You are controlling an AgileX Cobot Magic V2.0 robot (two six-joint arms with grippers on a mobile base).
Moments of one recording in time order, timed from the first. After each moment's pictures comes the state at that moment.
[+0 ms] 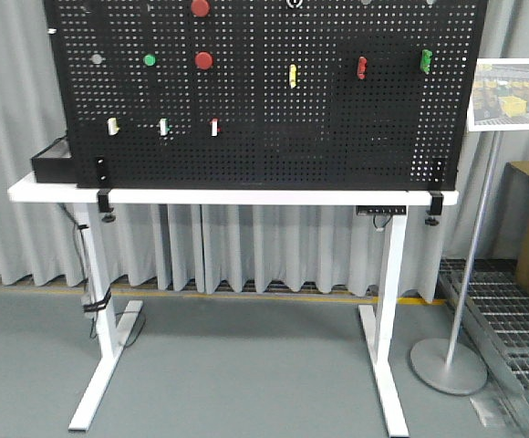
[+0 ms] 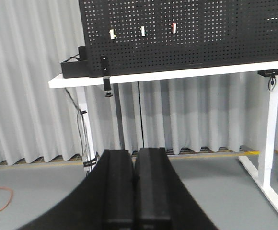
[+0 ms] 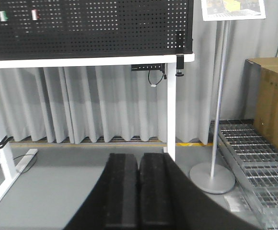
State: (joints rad) left arm -0.04 -0.01 0.03 0.10 0.04 -0.03; right arm 0.02 -0.01 0.03 -0.12 0.13 0.14
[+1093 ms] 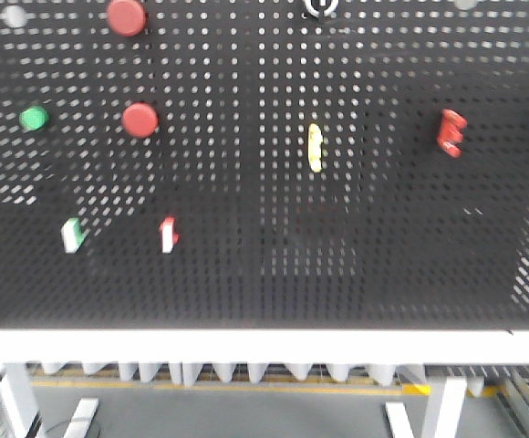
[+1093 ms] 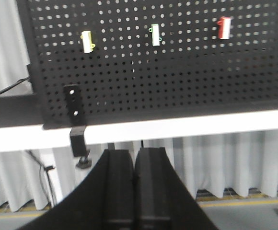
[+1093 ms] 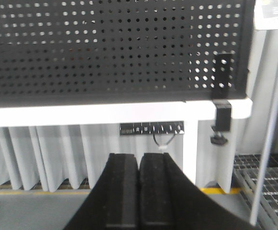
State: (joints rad) left arm -0.04 -0.01 0.03 0.10 0.04 -0.03; right arm 0.02 -0.01 0.03 -0.12 0.13 0.14
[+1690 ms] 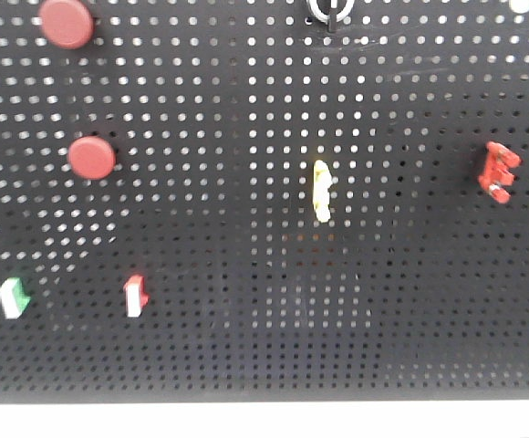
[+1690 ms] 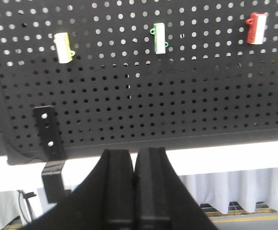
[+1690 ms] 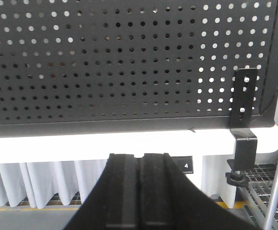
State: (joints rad) left arm -0.04 -0.01 0.03 0.10 0.04 -0.03; right arm 0.02 -0.01 0.03 -0.12 0.13 0.14
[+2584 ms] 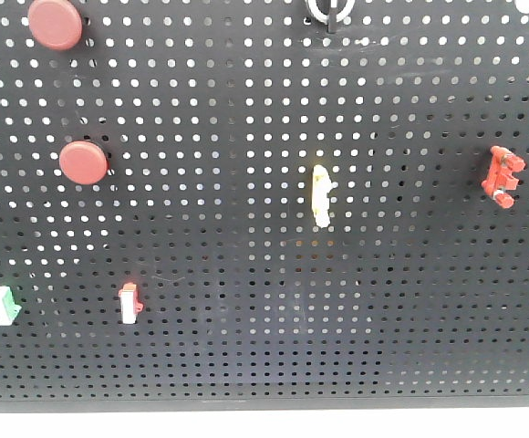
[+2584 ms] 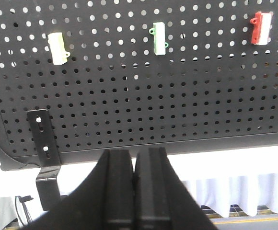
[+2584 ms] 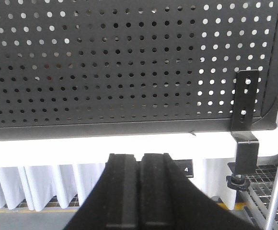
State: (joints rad) left arm -0.04 -0.01 0.03 0.10 0.04 -0.03; right arm 0.02 -0.01 0.03 -0.12 0.12 0.14
